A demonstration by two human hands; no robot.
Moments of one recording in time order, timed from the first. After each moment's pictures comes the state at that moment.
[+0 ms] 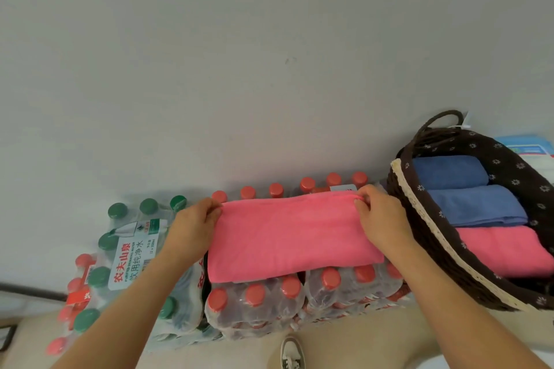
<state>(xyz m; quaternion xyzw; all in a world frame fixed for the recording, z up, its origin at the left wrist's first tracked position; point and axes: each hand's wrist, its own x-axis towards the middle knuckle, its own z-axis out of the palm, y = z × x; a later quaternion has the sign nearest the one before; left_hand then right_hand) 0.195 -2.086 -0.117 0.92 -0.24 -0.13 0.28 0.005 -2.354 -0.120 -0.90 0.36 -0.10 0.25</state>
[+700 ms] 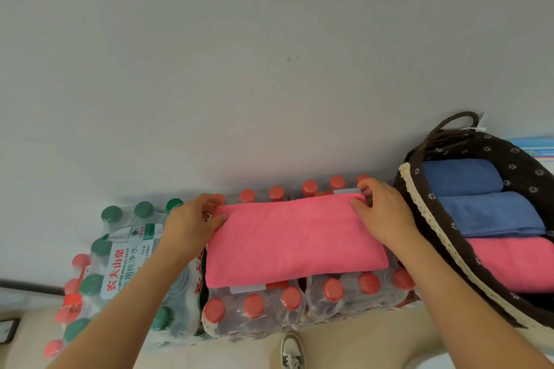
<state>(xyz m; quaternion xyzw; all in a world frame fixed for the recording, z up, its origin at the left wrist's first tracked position) 0.213 -2.093 -0.125 0.93 -0.24 -0.12 0.26 0.025 -2.379 -0.130 -0.91 0.34 -0.08 0.23</state>
